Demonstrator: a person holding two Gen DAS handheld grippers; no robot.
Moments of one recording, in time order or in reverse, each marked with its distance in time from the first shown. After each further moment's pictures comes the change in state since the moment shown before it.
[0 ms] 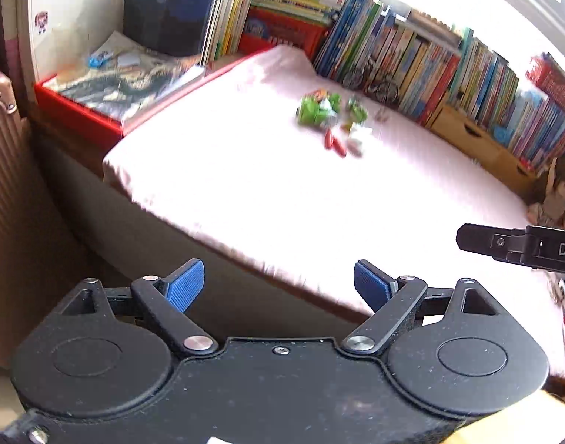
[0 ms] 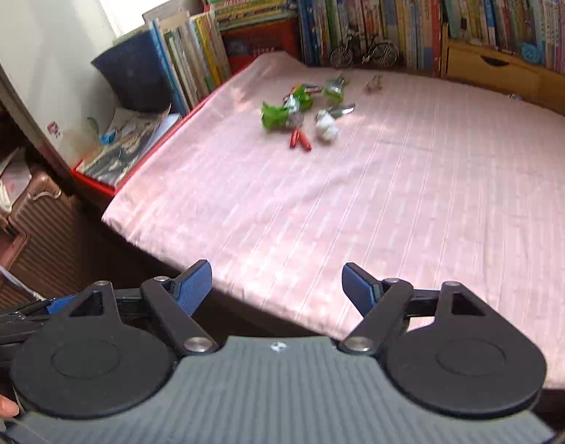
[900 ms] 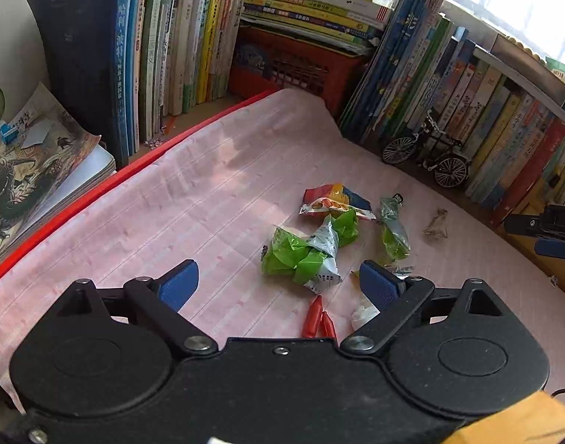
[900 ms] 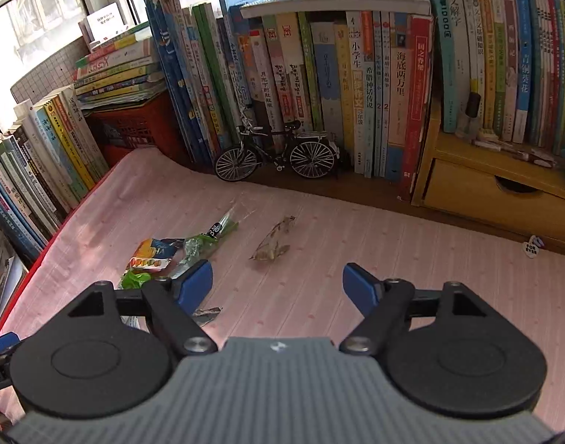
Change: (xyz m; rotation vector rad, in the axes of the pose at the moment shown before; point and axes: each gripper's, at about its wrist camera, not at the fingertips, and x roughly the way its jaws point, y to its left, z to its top) left arm 0.266 -0.099 0.198 -0.089 -0.021 0.199; right arm 0.227 -0.179 0.271 -0.011 -0.002 -0.082
